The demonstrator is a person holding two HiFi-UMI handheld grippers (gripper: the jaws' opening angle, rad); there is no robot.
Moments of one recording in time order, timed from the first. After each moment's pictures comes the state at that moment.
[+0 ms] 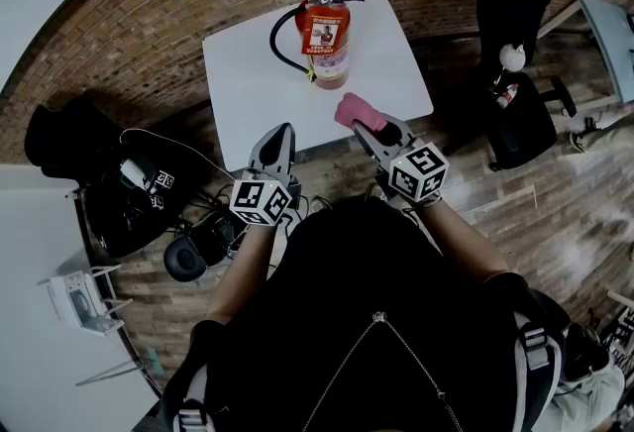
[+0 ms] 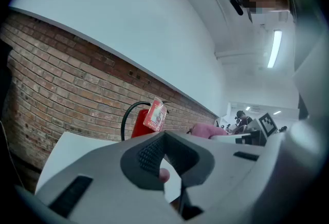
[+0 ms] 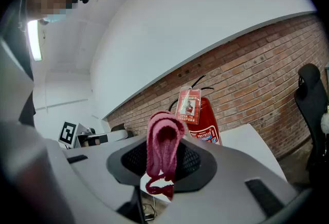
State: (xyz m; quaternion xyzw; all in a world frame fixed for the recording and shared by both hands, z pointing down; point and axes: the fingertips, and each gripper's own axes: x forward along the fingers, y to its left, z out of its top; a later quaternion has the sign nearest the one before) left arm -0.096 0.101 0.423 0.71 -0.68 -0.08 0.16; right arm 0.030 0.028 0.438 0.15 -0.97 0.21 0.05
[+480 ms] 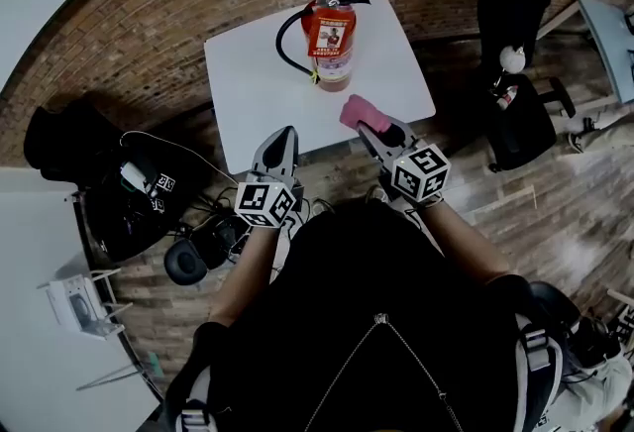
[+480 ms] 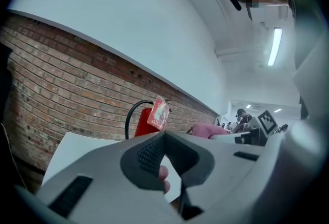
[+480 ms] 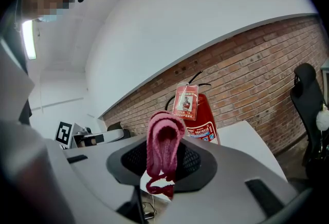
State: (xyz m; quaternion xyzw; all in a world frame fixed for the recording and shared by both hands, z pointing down) left arm -0.107 0.107 0.429 0.71 -0.68 -0.07 0.16; right arm 0.024 0.029 0.447 0.16 -0.96 0.22 0.07
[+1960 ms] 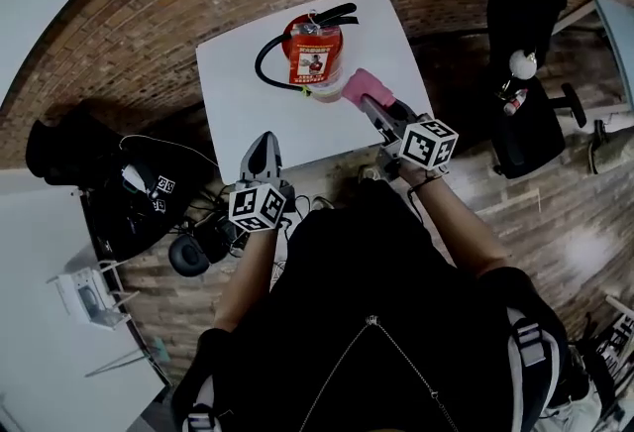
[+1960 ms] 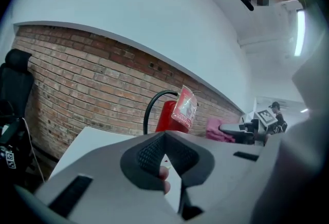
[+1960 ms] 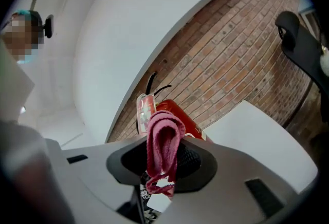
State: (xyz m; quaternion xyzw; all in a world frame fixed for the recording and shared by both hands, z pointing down) left arm -0.144 0.044 0.466 0.61 -0.76 -0.06 0.20; right arm 0.018 -0.117 0.475 0.15 -0.91 0.38 0.01
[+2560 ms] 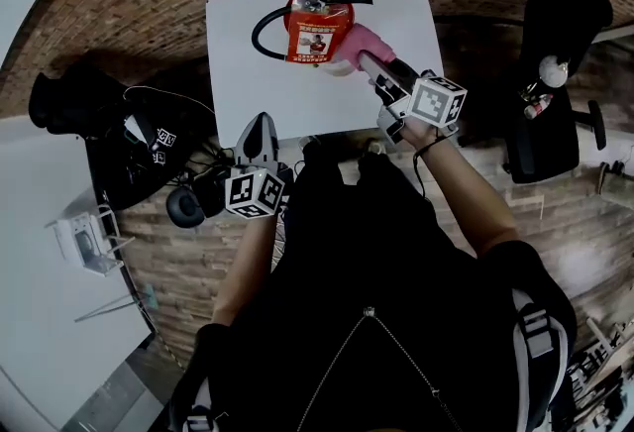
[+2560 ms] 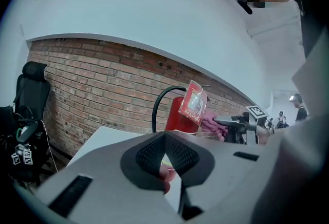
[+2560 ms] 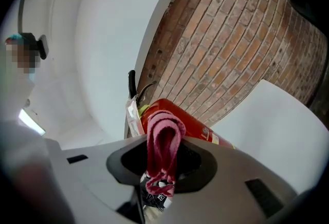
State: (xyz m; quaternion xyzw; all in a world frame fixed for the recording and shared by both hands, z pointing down) left arm -0.144 0.039 0.482 0.54 -0.82 -0.04 0.19; right arm -0.033 -0.173 0.490 0.03 -0.89 0.46 -0.01
